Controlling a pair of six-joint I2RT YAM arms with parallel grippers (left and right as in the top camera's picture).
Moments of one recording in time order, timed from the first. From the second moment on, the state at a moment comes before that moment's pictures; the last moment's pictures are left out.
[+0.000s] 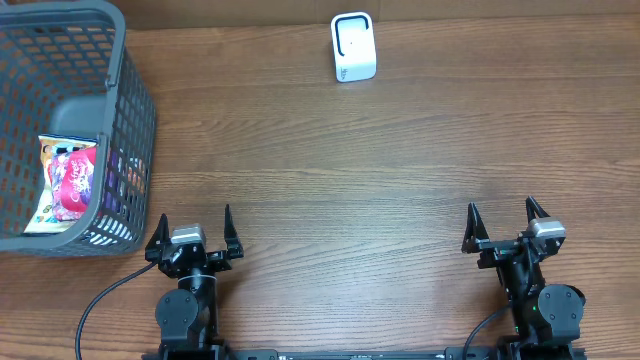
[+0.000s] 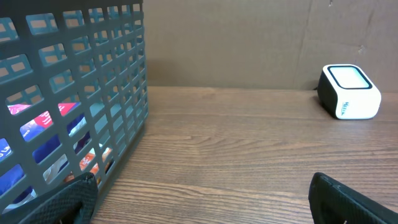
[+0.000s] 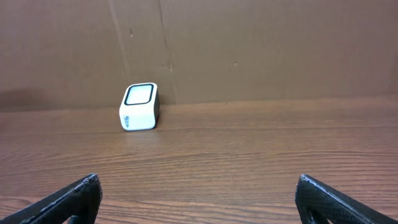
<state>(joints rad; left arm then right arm) 0.01 0.01 0.01 -0.07 -0.14 0.00 0.05 0.01 0.02 -0.03 -0.07 0.10</state>
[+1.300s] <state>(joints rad) 0.02 0.01 0.02 0.32 0.31 -0.21 0.05 0.01 0.02 -0.03 -0.07 0.10</state>
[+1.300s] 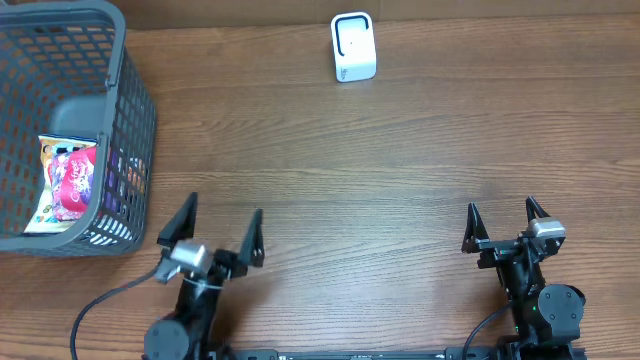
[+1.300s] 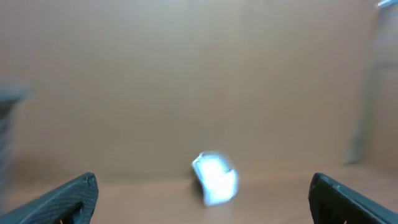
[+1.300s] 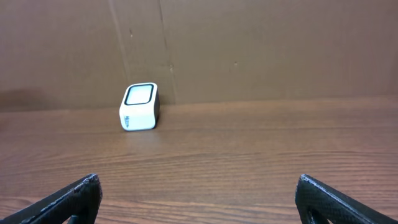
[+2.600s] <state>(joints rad) 0.25 1.52 2.35 -1.50 -0.03 -0.12 0.05 0.01 0.02 -0.03 -0.07 0.10</state>
